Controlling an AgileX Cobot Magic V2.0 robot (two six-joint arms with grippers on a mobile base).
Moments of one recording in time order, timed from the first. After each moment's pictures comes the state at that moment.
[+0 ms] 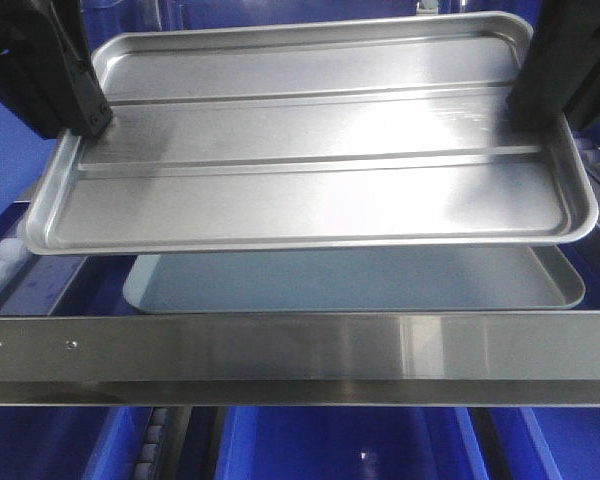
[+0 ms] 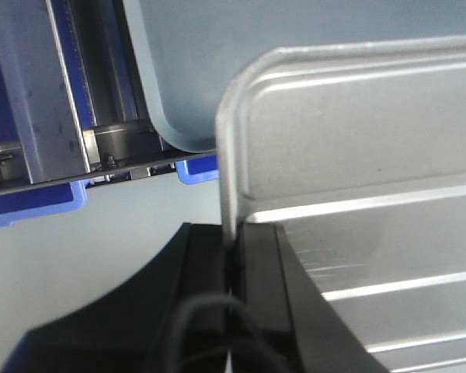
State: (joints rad) left arm -0.71 1.34 -1.17 0.07 0.97 -0.42; right arm 0.72 1.17 -1.02 -0.22 0.93 0.72
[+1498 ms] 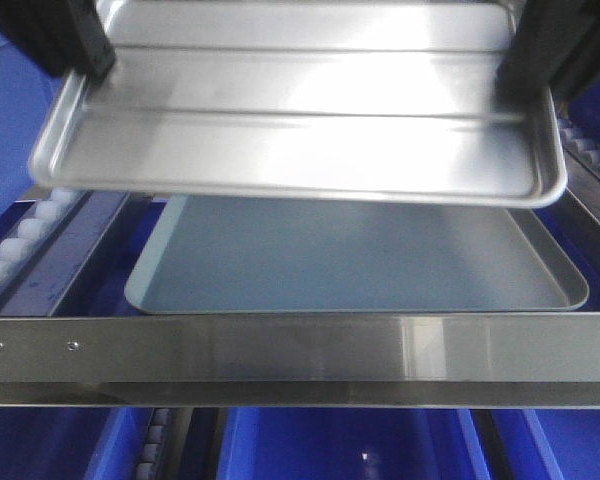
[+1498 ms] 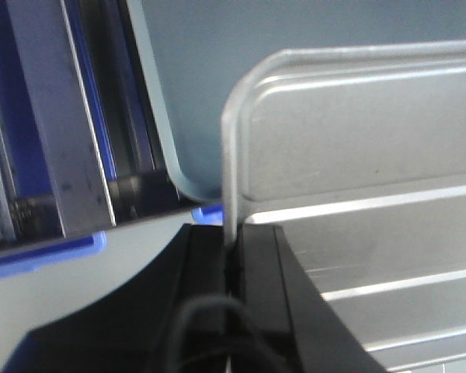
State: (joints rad) left arm -0.71 1.36 -1.28 0.14 0.97 -0.41; right arm 0.69 1.17 -1.05 -0.25 0.88 0.71
